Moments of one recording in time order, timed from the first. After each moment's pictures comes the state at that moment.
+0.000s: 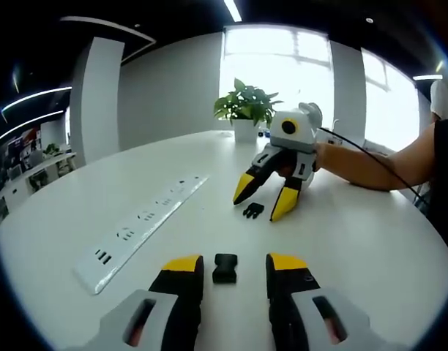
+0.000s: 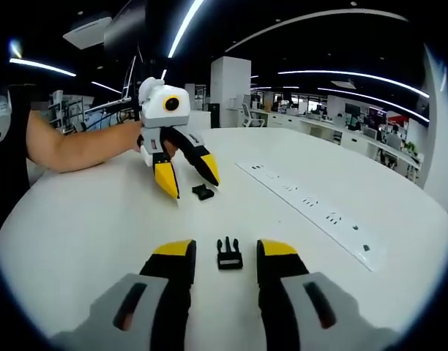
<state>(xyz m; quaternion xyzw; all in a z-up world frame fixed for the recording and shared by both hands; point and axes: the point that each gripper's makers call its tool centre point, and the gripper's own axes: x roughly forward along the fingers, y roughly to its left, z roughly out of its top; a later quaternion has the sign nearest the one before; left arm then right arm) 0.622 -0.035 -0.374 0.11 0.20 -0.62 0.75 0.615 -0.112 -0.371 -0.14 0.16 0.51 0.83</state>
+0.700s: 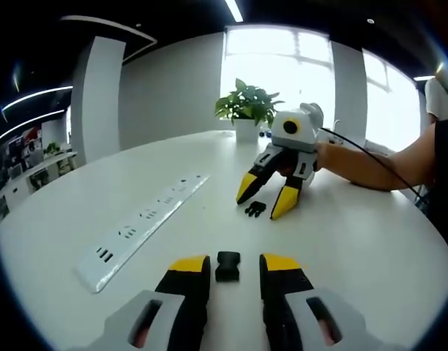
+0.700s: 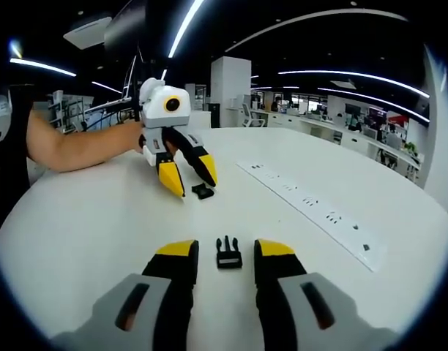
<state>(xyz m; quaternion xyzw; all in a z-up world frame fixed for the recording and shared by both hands) 0.624 -0.033 -0.376 0.11 0.20 -0.62 0.75 0.615 -0.112 -0.372 -0.14 0.16 0.51 0.83</state>
